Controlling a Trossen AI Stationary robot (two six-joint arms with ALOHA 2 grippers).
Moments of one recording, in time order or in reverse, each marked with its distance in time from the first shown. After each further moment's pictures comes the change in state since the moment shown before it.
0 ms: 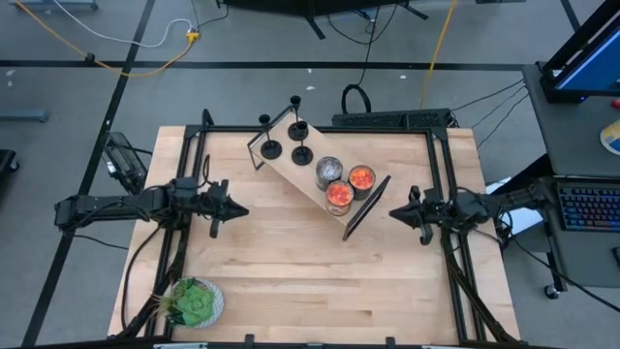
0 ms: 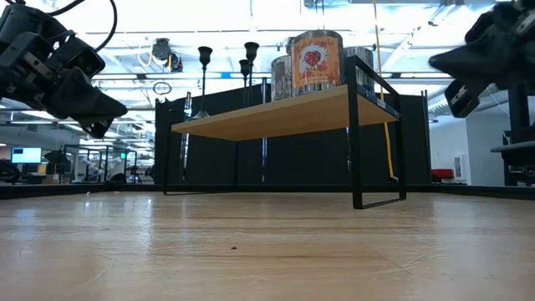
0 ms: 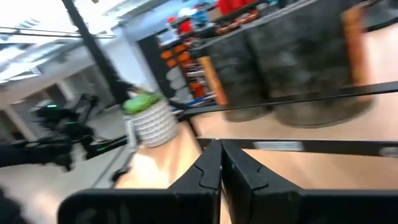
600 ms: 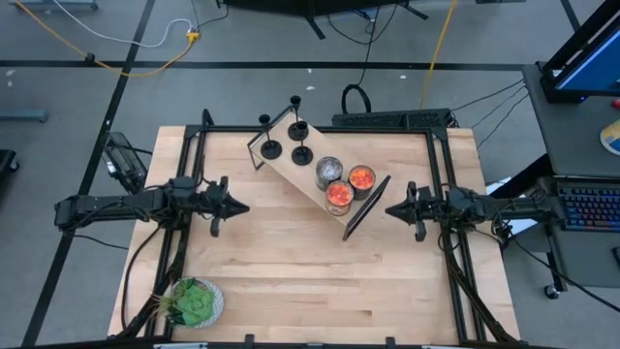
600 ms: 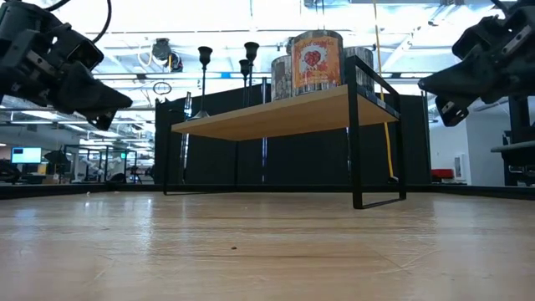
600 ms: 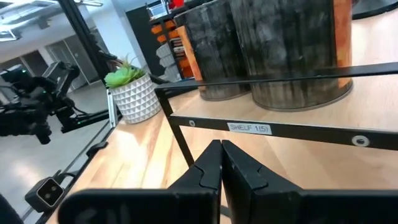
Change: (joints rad) left arm 0.000 0.000 0.000 0.060 -0.013 0.068; right arm -0.246 0.070 0.000 -0.019 -0.239 -0.084
